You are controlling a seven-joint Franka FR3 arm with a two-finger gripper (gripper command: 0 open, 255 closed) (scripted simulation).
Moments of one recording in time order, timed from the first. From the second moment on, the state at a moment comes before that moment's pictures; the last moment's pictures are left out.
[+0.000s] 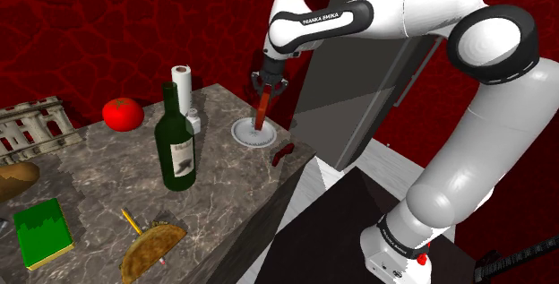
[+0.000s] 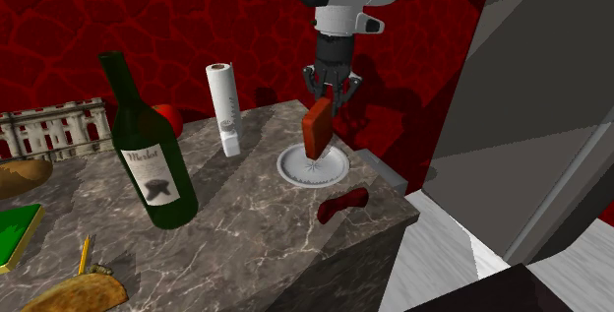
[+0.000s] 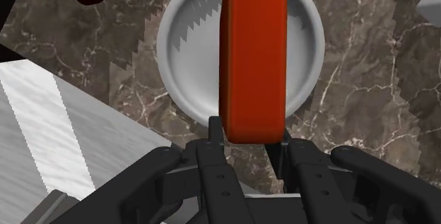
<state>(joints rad) -0.24 0.19 0.32 -1.91 0.01 2.08 0.92</state>
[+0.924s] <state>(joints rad) -0.23 0.24 0.32 -1.96 -0.01 2.20 0.93</state>
